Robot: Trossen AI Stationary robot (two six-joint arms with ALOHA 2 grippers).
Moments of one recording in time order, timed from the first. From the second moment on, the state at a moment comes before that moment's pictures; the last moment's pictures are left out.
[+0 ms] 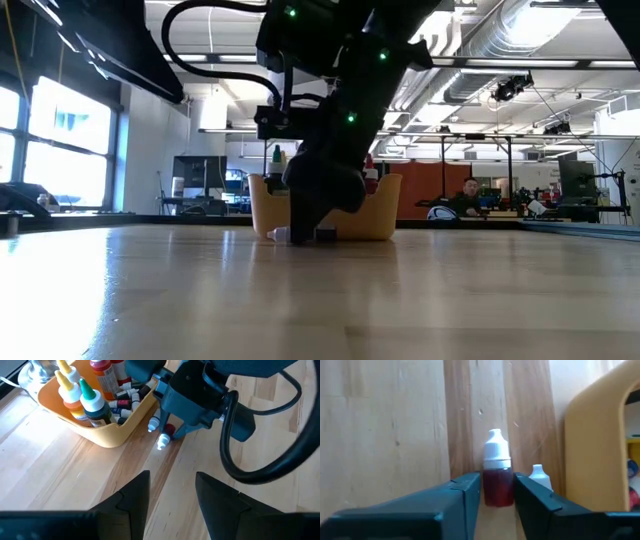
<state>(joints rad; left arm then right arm) -0.58 1.24 0.84 -0.55 -0.72 -0.76 0.16 2.17 1.51 -0.48 0.35 0.13</state>
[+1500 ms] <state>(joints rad) -0.58 1.24 0.84 -0.55 -0.72 -0.77 0.11 1.98 1.44 -0.53 0.35 -0.04</state>
